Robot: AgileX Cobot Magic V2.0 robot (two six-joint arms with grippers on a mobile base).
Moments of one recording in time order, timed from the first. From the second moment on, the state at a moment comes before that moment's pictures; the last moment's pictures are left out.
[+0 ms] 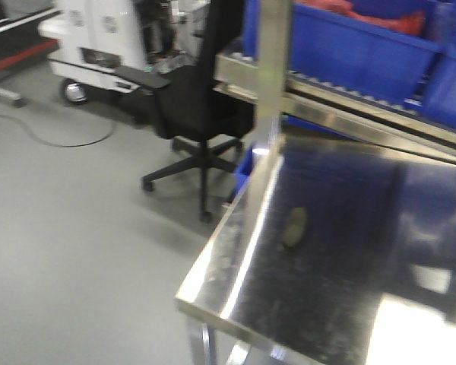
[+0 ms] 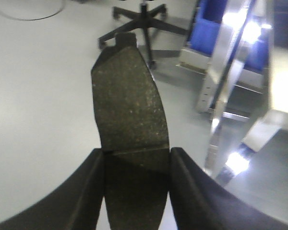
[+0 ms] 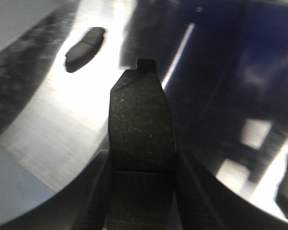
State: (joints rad) left arm -0.01 0.39 -0.38 -0.09 0.68 0.07; right arm 0.08 0.49 -0.47 0.06 0.71 -0.07
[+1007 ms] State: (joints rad) left arm -0.01 0.39 -0.38 -0.09 0.68 0.07; right arm 0.08 0.49 -0.47 0.06 0.71 -0.07
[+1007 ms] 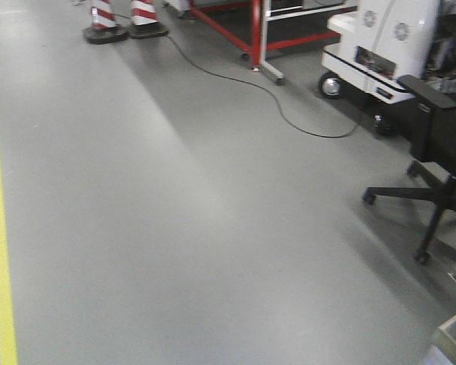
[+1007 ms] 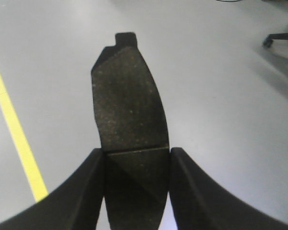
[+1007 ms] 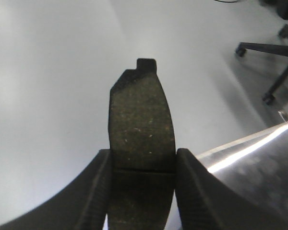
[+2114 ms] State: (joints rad) left arm -0.01 0.39 -0.38 -0.09 0.69 0.07; right arm 0.08 0.49 -0.47 0.06 0.71 -0.07
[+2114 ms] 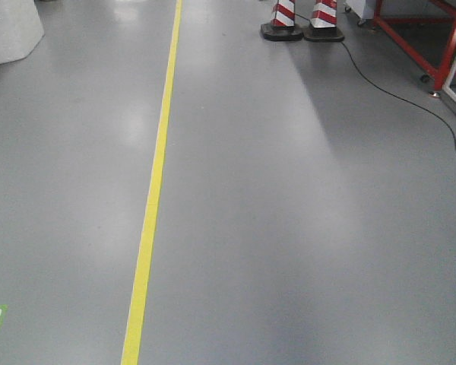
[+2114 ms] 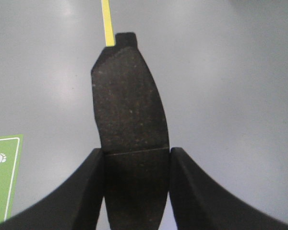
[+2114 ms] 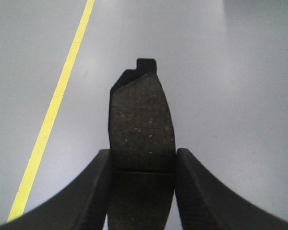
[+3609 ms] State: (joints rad) left arm -0.01 0.39 -0.38 -0.09 0.69 0.07; right arm 0.08 0.49 -0.47 0.06 0.71 -0.07
